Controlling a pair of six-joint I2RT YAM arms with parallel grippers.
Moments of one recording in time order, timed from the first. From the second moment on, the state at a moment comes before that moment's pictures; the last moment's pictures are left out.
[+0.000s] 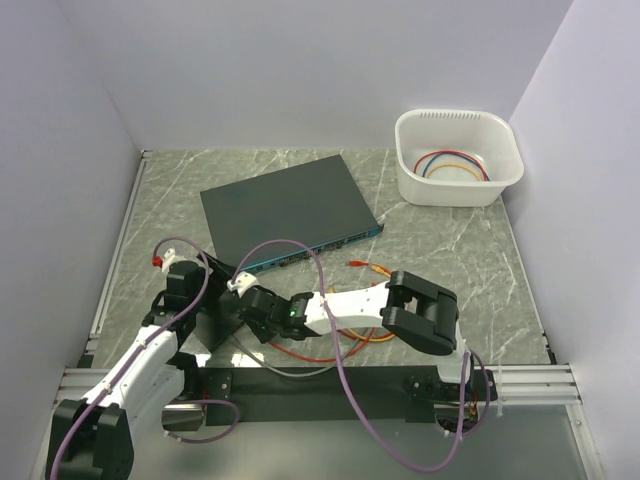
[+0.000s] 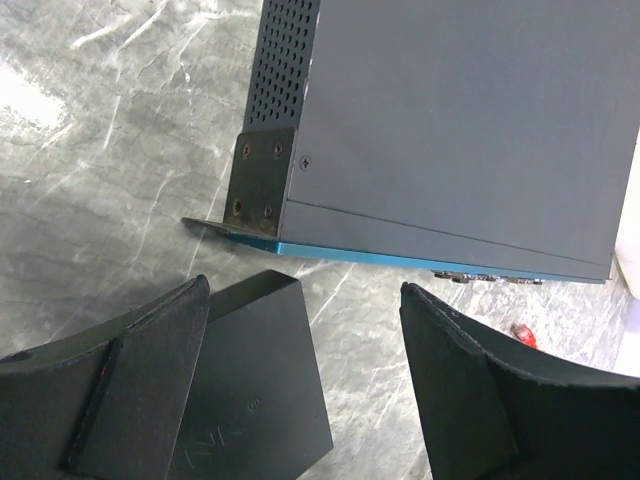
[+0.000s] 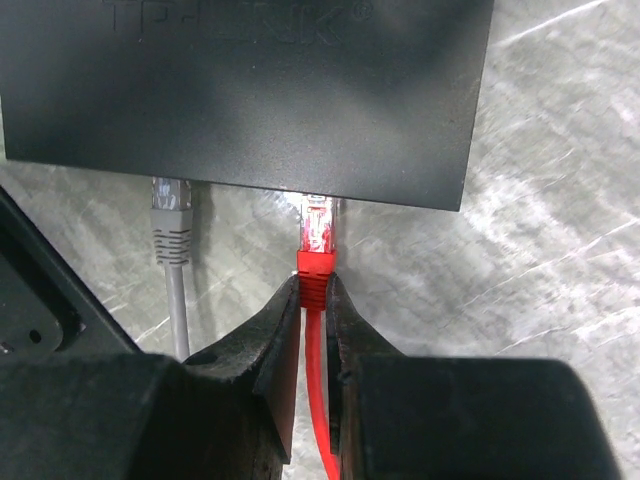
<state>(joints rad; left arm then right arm) -0.16 0.79 0.24 -0.06 -0.05 -0.96 1.30 1.98 1.26 -0.13 0.16 0.43</state>
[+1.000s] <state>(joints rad) -0.16 0.73 0.23 -0.10 -0.05 -0.96 1.34 1.98 1.31 -0.19 0.17 0.44</state>
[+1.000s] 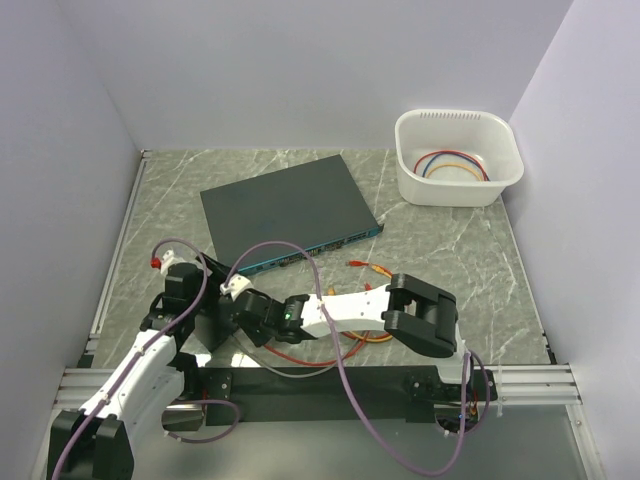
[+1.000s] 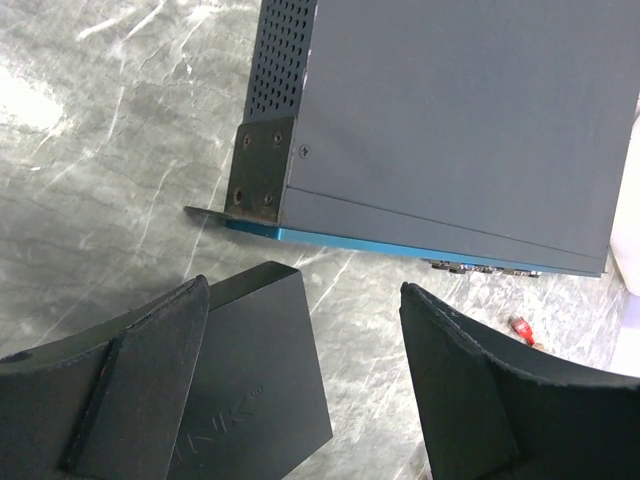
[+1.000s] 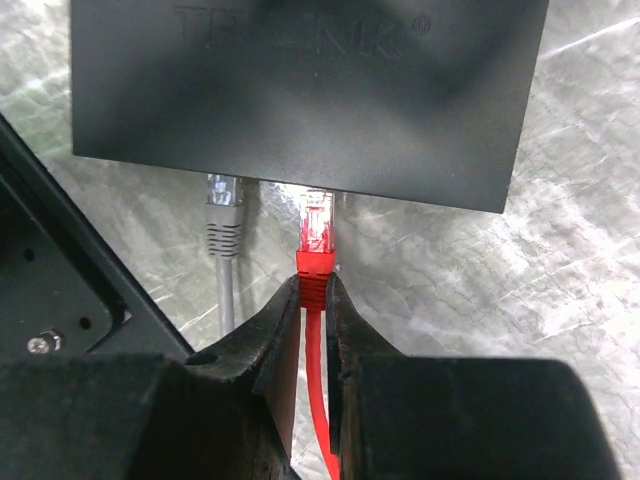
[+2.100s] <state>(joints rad) -0.16 0.69 0.23 -0.14 -0.05 -0.96 1.32 2.03 1.38 -0.25 0.18 0.42</state>
